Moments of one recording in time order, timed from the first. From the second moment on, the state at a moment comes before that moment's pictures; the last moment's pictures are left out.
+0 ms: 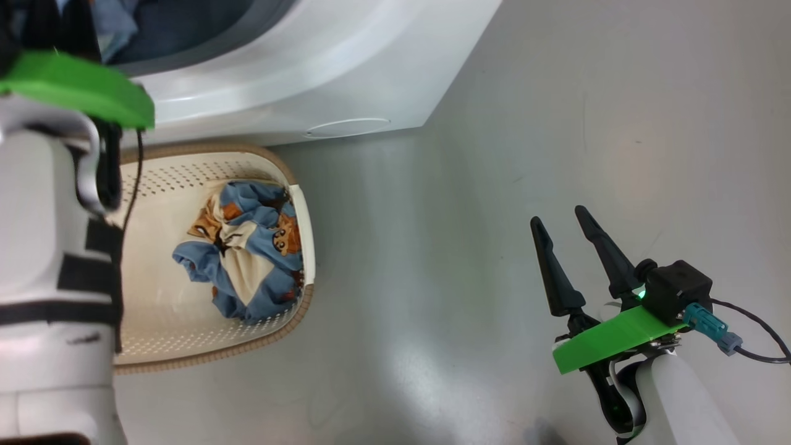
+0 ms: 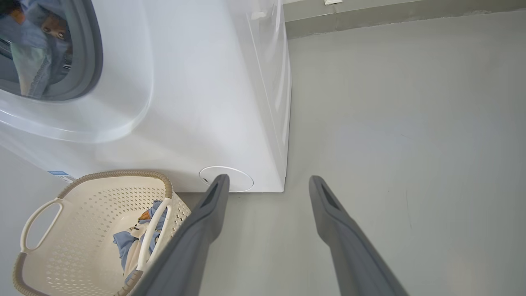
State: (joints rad) left arm -0.96 0.10 0.00 0.60 -0.15 -0.11 -0.23; right arm -0.29 -0.06 0.11 0.22 0.25 0.13 -0.25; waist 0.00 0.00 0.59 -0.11
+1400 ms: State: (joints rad) left arm -1.47 0.22 -0.11 0.85 -0.06 -0.08 -0.26; right arm -0.34 -0.05 0.17 0.21 0.29 0.13 -0.25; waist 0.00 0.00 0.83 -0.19
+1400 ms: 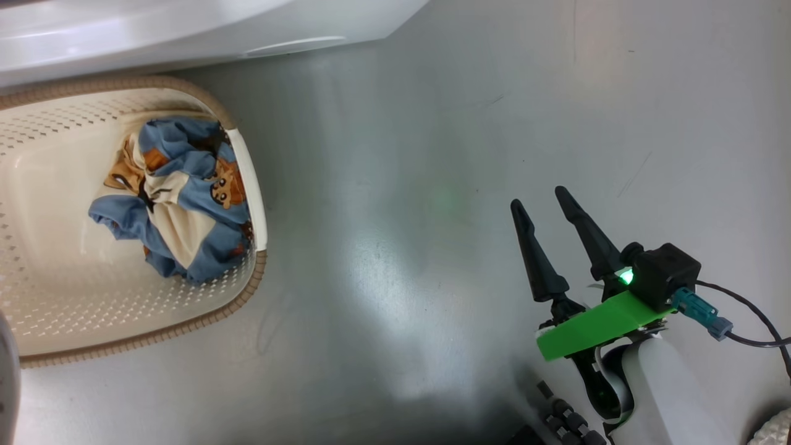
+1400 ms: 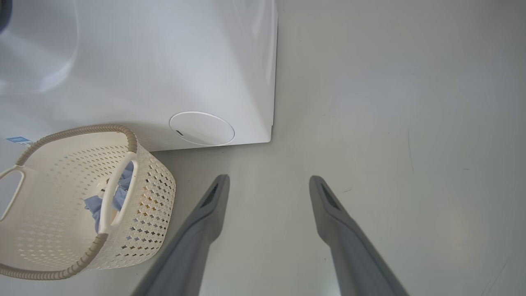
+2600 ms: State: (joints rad) left arm -1.29 0.14 -0.08 1.01 -0.18 -0.07 -0.26; right arm -0.33 -0.05 0.11 0.23 0.26 0.13 -0.25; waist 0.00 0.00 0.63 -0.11
